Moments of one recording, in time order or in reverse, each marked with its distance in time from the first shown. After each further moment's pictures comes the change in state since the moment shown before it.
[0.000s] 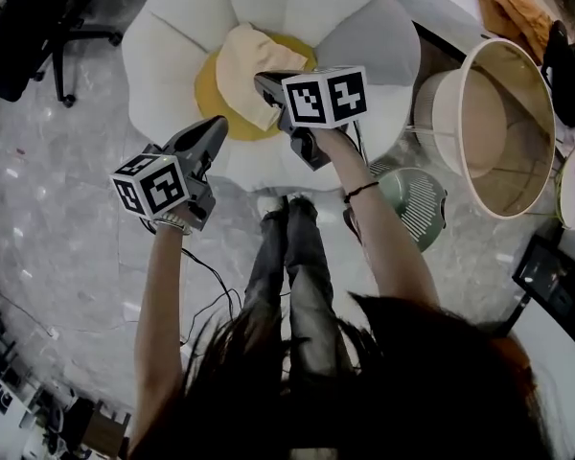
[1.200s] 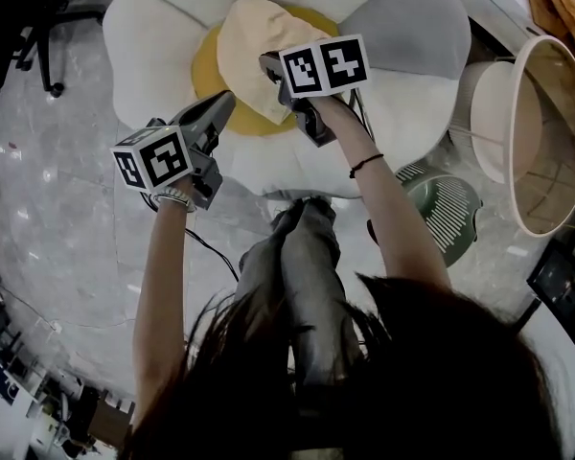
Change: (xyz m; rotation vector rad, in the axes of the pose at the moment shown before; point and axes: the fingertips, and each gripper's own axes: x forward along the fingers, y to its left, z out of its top) left arm 0.073 0.116 -0.049 -0.080 0.026 0.018; right arm 0.118 -0.095 -0.063 0.029 0.109 -0.053
